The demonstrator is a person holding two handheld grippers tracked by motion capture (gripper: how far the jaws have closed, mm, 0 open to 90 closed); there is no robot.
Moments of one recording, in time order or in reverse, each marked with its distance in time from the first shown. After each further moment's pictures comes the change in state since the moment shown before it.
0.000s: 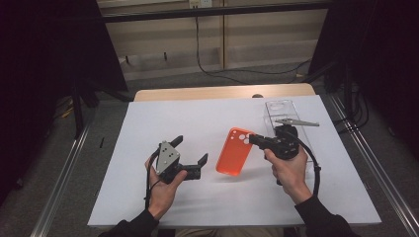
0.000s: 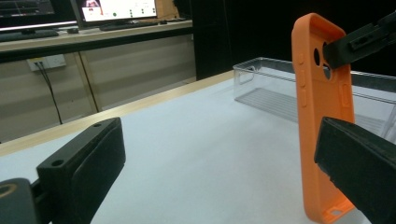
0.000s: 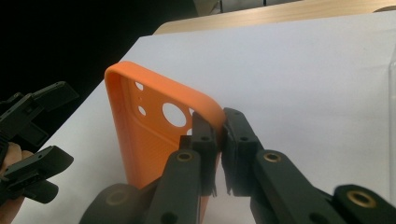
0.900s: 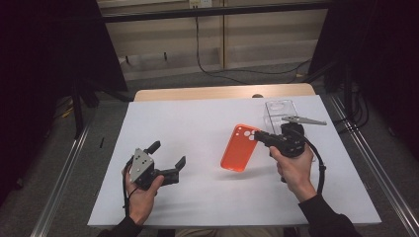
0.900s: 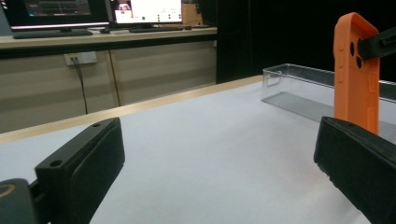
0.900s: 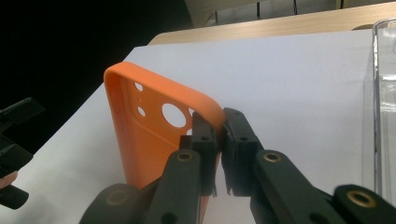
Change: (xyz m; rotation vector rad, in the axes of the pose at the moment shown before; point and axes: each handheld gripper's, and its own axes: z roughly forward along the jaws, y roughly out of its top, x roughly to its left) left arm 0.030 -0.013 -0.046 -0.033 0.085 -0.059; right arm -0.008 0.005 -0.008 -0.038 -0.018 -0.014
